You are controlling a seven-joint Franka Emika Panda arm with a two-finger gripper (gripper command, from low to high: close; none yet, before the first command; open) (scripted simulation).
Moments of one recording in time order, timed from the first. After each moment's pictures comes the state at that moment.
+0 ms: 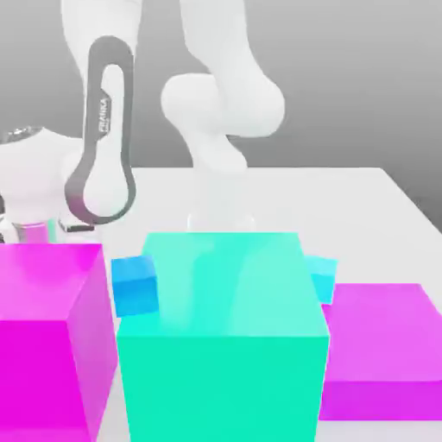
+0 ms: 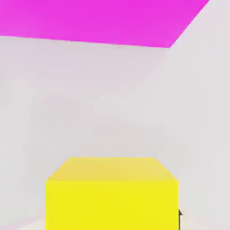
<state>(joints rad) -0.44 0.08 -0.39 -2.76 0.13 2.84 -0.25</state>
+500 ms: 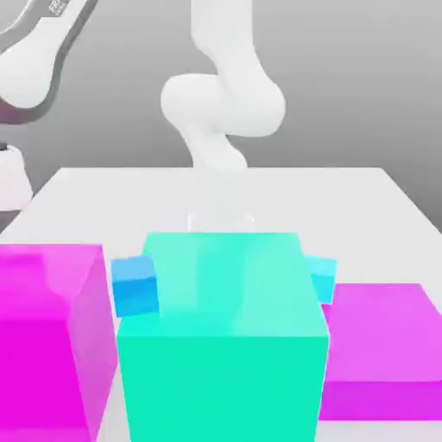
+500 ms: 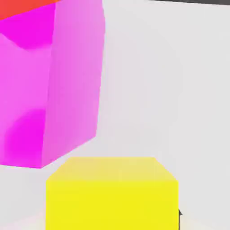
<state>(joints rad) -0.42 -0.03 -0.38 -2.30 0.04 2.26 -0.09</state>
